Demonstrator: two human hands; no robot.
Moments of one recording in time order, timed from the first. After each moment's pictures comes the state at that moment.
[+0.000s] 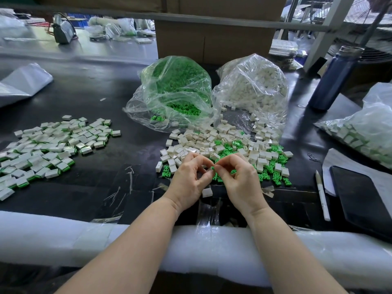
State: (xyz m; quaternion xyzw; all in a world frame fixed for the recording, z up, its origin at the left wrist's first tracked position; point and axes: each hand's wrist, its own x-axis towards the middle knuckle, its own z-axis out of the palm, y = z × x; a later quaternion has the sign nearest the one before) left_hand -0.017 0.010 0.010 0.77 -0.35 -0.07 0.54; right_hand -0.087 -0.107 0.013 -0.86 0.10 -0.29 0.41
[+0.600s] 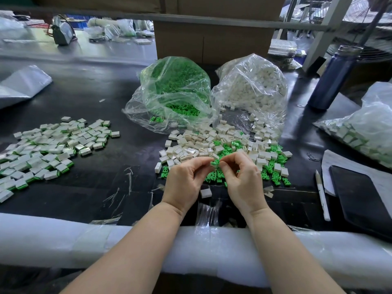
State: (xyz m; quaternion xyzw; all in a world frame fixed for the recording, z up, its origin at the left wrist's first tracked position) left_hand -0.022 0.009 0.006 0.76 -0.34 0.08 0.55; right_hand -0.086 -0.110 0.009 -0.85 0.13 -0.33 0.40
